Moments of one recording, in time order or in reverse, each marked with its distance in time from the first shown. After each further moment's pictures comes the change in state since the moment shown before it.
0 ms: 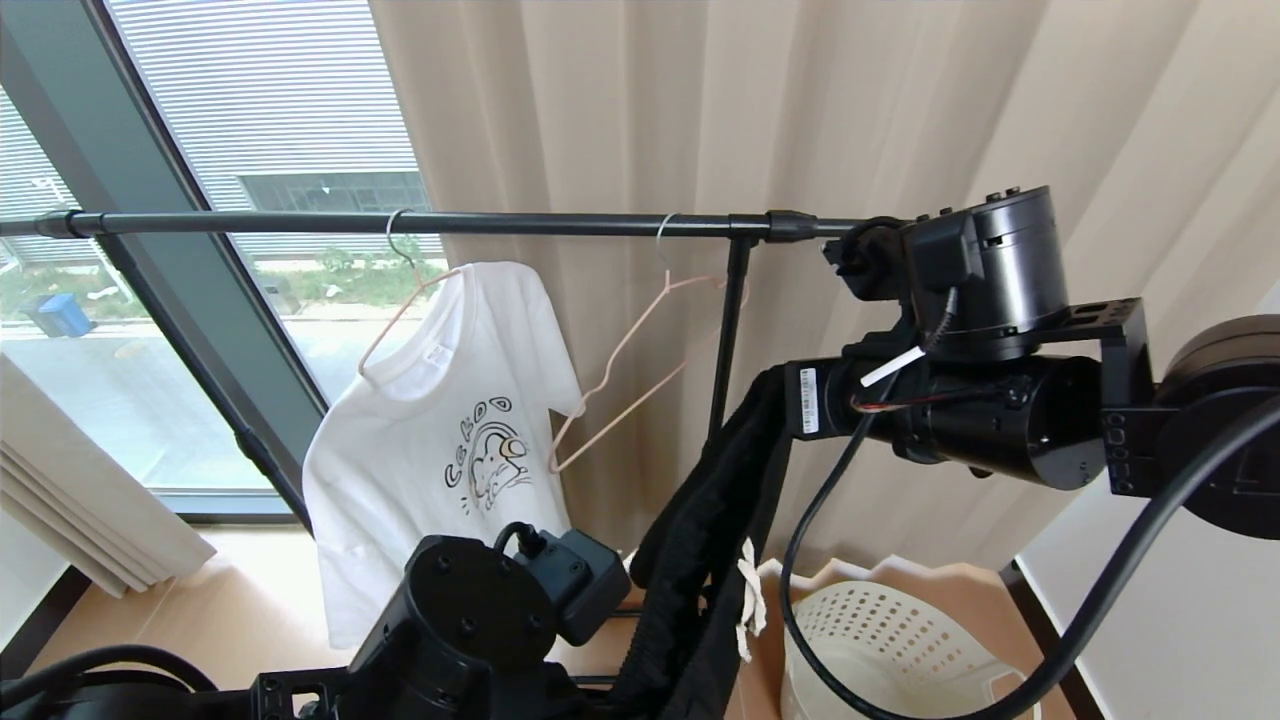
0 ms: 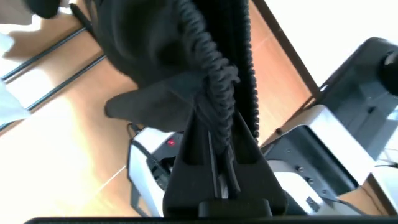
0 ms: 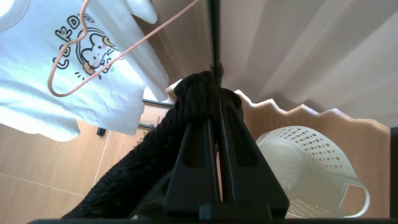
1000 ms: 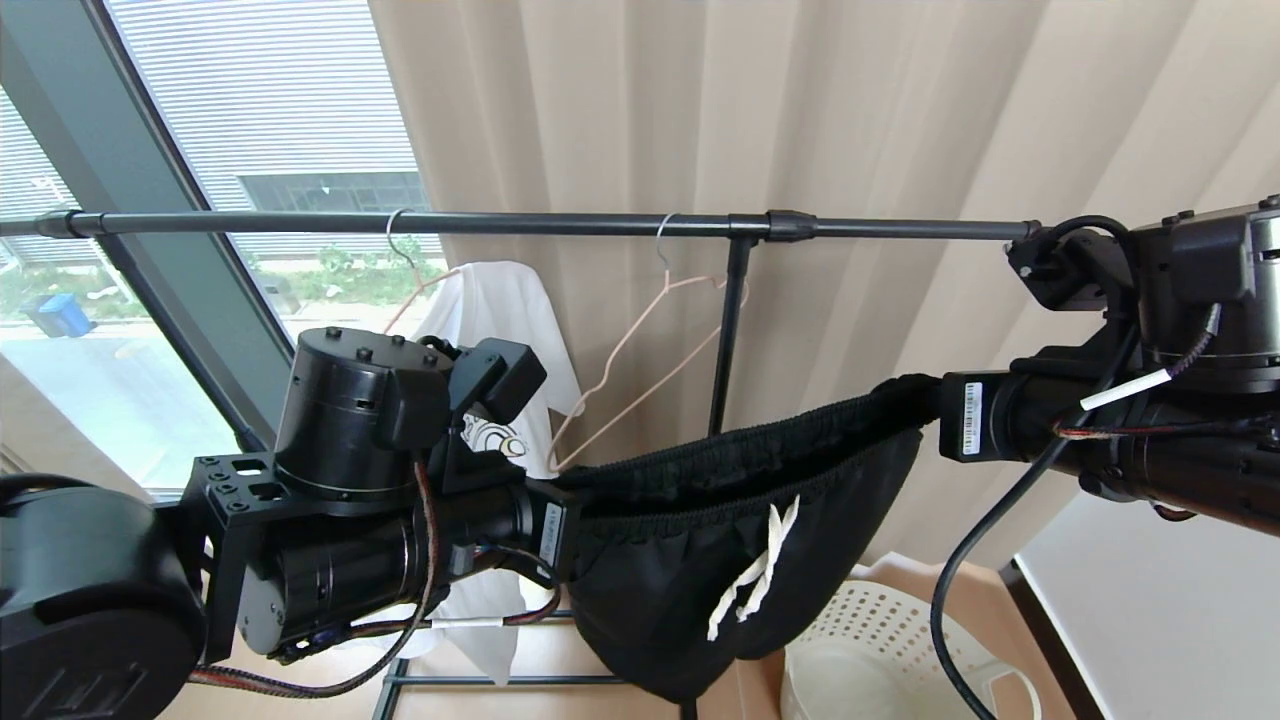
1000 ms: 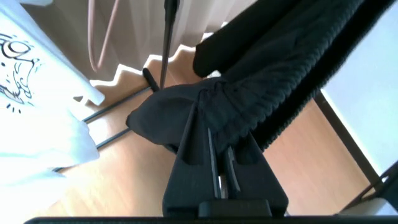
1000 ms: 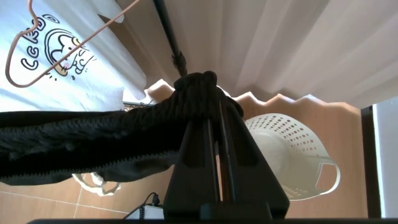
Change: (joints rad) left arm 0.280 -0.006 -0.208 0.002 0.004 0.153; right arm -0.117 -0.241 0.226 -0.001 -0.001 -0.012
